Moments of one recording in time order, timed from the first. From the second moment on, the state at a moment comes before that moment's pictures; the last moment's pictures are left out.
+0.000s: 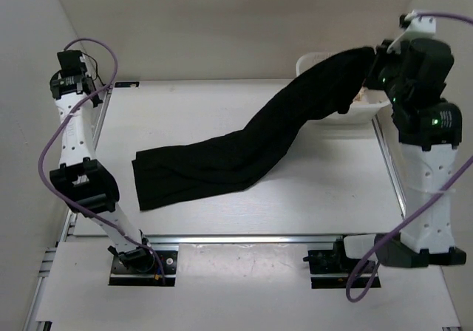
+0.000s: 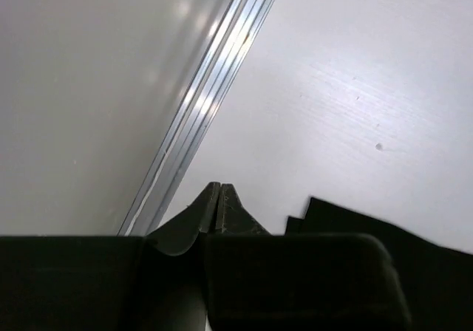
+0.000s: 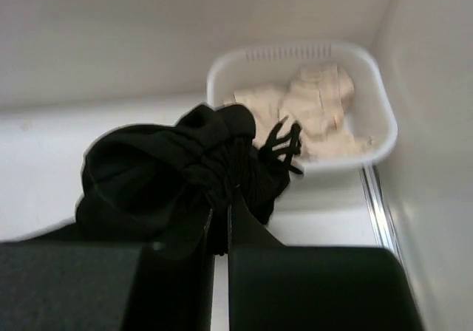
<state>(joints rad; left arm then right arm) 0.29 1.79 1.90 -0.88 -0.27 0.00 0.12 1.34 2.04 -0.90 0.09 0.11</state>
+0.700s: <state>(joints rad) 0.05 1.70 1.13 -0.89 -0.16 0.00 0.12 1.00 1.14 -0.91 0.08 0.29</state>
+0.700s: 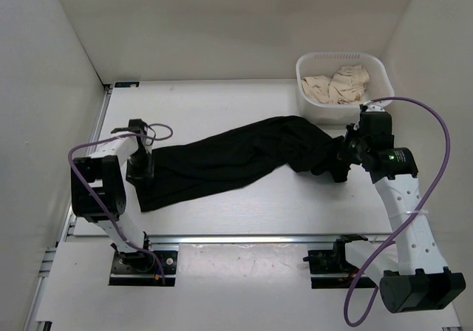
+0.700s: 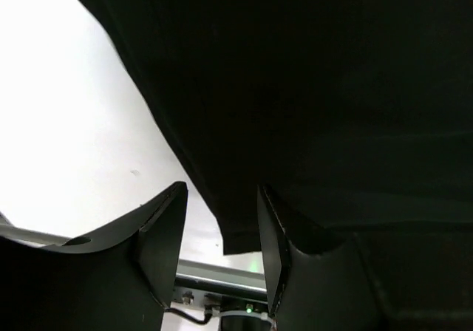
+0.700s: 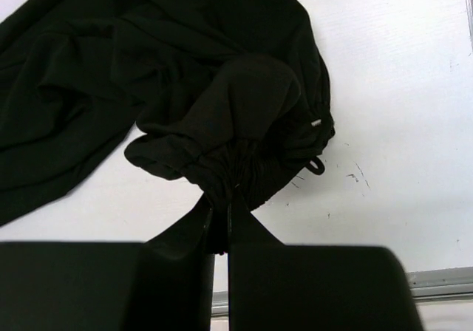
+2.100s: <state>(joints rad) 0.38 1.80 1.77 -0.85 -0.31 0.00 0.02 1.29 1.64 -0.90 0.15 0.17</state>
